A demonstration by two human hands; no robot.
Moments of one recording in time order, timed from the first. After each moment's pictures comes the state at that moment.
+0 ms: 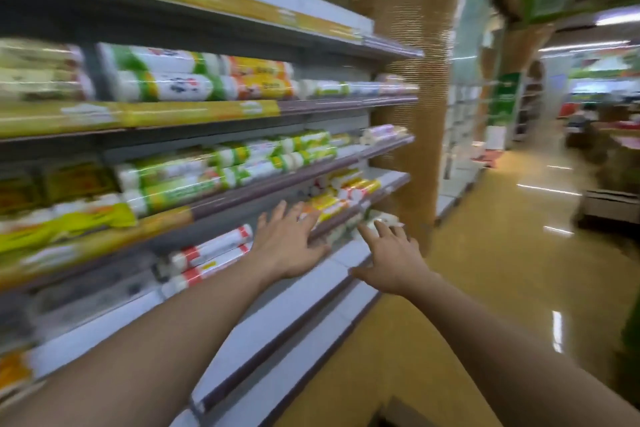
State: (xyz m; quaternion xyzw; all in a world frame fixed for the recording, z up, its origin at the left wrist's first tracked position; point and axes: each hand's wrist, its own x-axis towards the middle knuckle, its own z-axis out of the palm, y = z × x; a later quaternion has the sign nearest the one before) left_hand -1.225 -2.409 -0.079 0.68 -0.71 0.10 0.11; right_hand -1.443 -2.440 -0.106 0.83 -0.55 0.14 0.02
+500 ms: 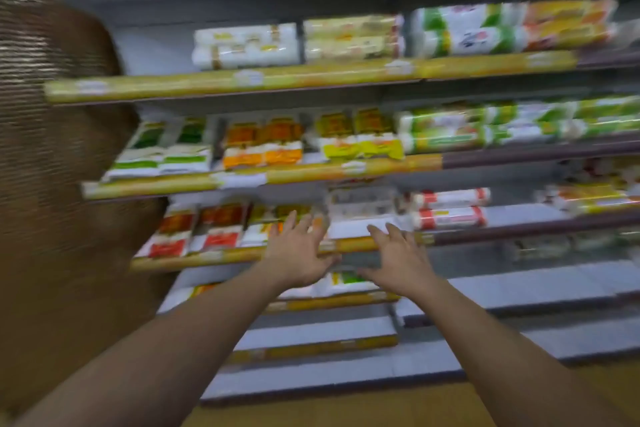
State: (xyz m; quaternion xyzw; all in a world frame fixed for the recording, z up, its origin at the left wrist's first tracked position) left_hand -1.032 -2.062 -0.138 0.91 -0.41 0.09 0.01; right_hand -1.168 -2.228 -0.154 0.96 -0.23 0.08 -0.12
